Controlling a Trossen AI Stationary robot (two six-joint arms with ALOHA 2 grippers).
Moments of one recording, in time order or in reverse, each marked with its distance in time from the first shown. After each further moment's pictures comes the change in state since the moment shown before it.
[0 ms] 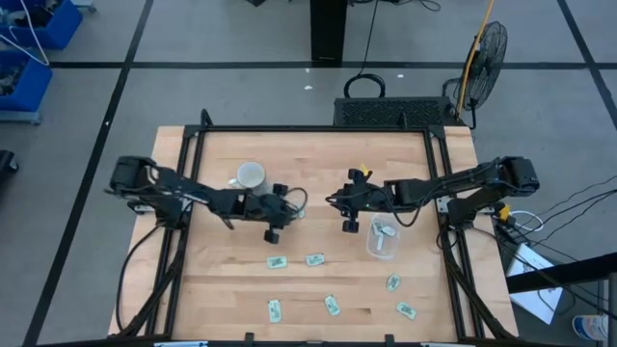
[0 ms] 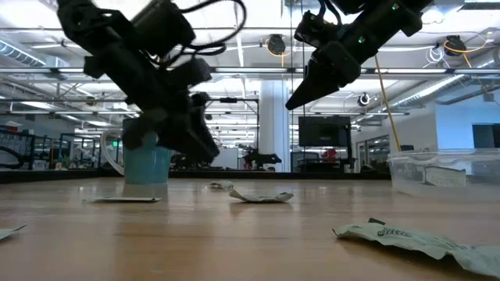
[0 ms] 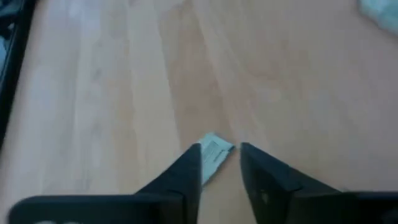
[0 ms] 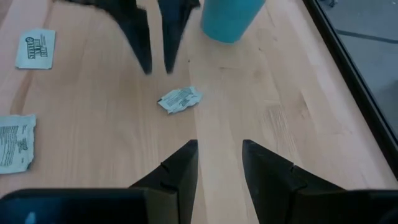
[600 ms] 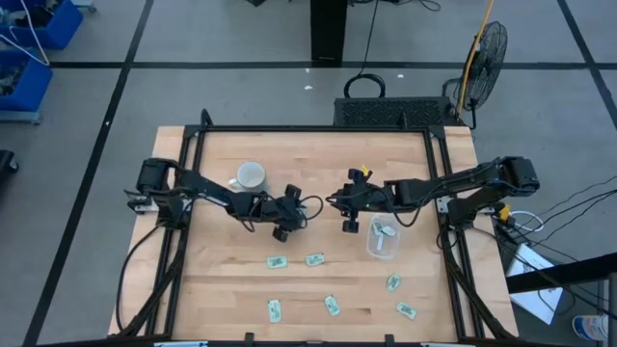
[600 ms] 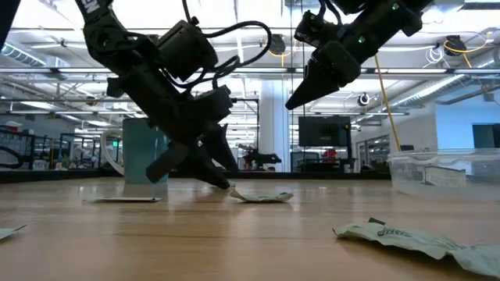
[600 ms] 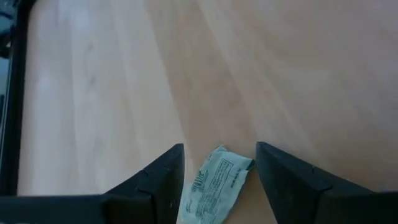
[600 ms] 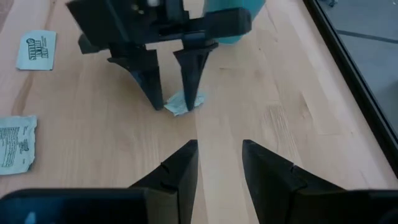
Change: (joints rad) left arm 0.038 0.200 0.083 0.023 -0.051 0.161; right arm 0.000 0.000 0.000 0.002 0.000 0.004
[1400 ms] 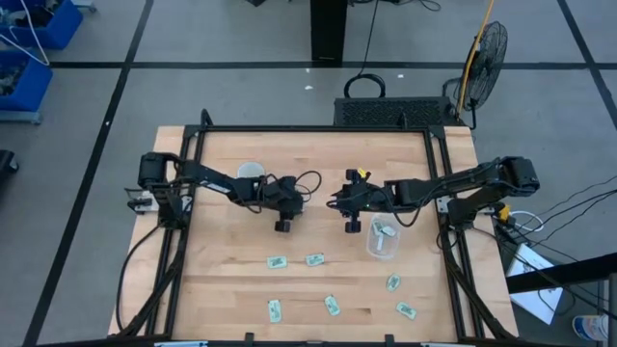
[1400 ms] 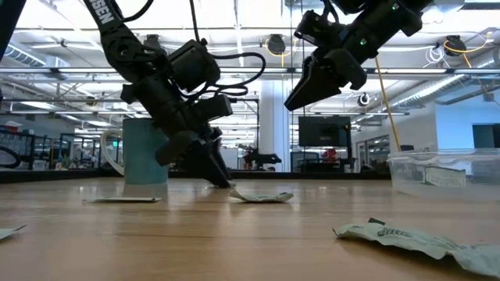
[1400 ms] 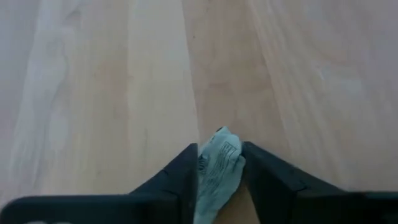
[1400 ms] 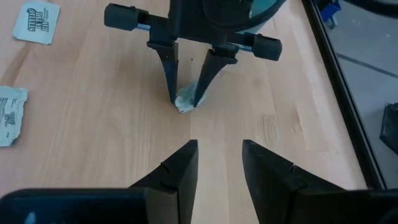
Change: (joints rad) left arm 0.148 0.008 -0.001 -0.092 0.261 -0.272; right arm 0.000 0.000 0.000 0.001 0.000 -0.154
